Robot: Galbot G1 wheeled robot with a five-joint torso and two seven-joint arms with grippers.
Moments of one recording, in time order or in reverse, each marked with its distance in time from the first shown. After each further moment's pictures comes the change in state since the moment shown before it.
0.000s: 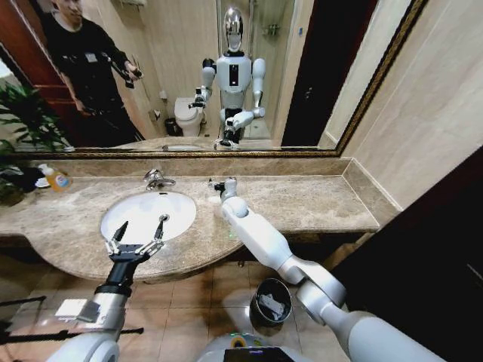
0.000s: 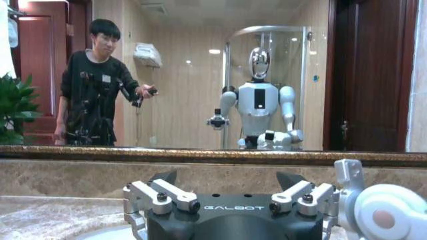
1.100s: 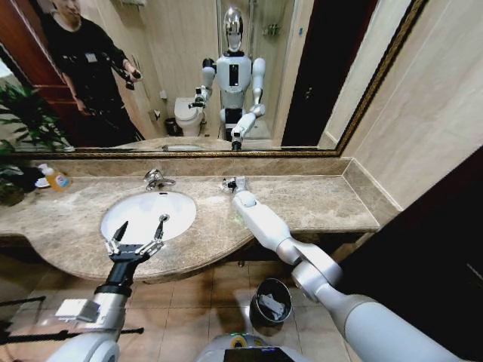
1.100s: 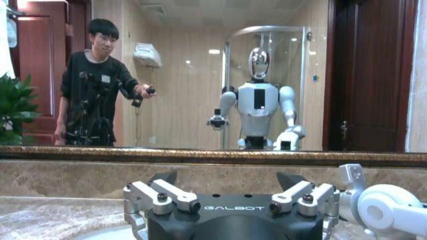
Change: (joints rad) left arm 0.000 0.000 0.000 0.000 0.000 0.000 0.000; right arm 0.147 0.002 0.080 -0.320 -0.059 0.075 -0.226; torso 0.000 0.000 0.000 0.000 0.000
